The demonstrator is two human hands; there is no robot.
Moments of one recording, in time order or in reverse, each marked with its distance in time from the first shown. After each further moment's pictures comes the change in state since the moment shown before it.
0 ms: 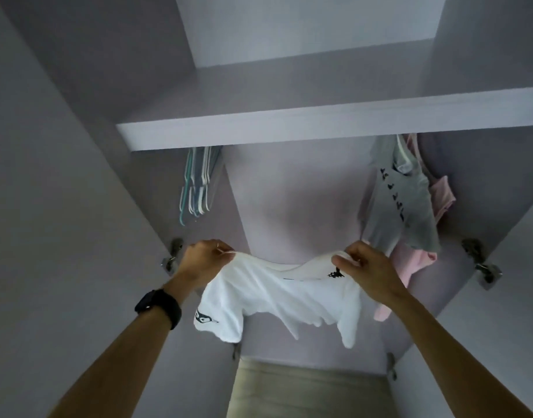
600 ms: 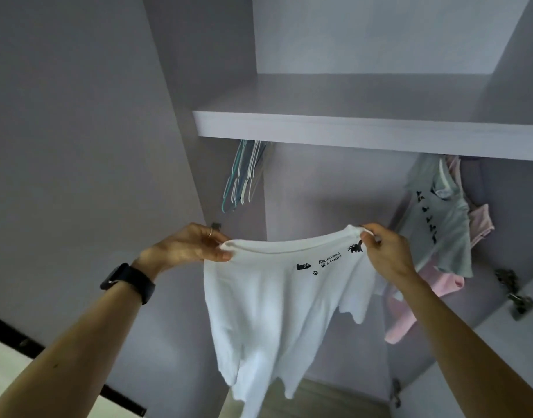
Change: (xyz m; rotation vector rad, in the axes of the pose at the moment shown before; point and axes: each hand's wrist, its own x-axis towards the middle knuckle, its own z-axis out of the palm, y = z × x) left_hand -0.076 -0.057 -0.096 -0.571 -0.260 0.030; right_hand 0.037 -0.051 0.025 -0.222 0.162 -0.176
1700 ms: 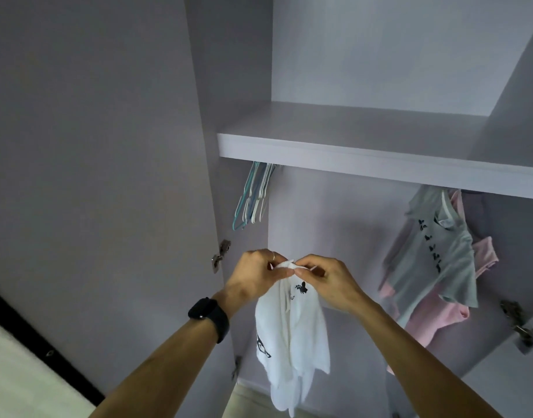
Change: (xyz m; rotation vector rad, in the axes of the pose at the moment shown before) left_hand 0.033 0.006 0.083 0.266 0.318 0.206; right_hand -0.042 -0.107 0.056 0.271 -0.444 -0.207
